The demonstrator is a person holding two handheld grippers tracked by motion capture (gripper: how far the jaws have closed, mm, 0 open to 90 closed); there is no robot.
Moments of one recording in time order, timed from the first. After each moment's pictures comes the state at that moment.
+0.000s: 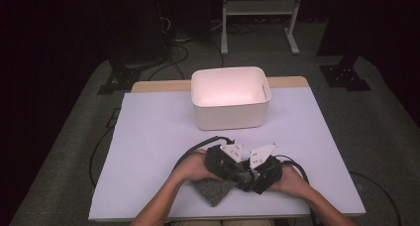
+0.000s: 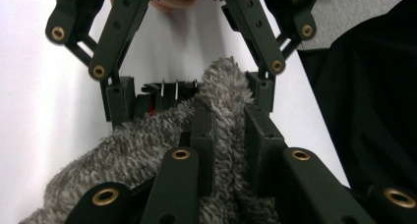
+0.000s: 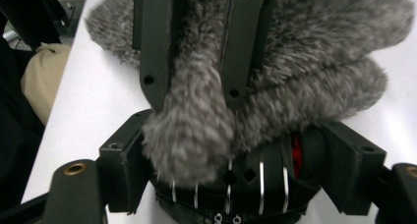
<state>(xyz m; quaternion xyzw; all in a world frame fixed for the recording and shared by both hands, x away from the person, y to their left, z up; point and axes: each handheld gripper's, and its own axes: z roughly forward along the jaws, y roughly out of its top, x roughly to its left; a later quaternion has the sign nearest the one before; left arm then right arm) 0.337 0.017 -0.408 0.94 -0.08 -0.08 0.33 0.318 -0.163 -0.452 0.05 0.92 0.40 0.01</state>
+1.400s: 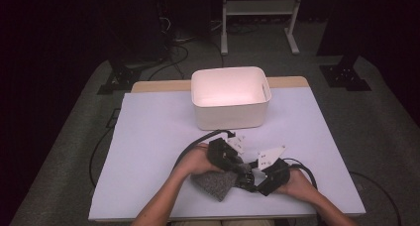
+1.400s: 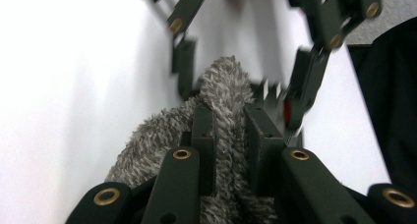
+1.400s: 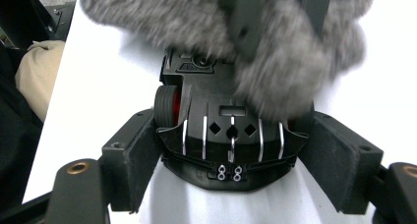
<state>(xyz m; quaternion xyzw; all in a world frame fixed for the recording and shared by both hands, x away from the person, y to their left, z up) 0.357 0.020 -0.403 0.95 -0.03 -0.04 0.30 0.310 -0.184 -0.456 0.08 0.91 0.40 0.03</state>
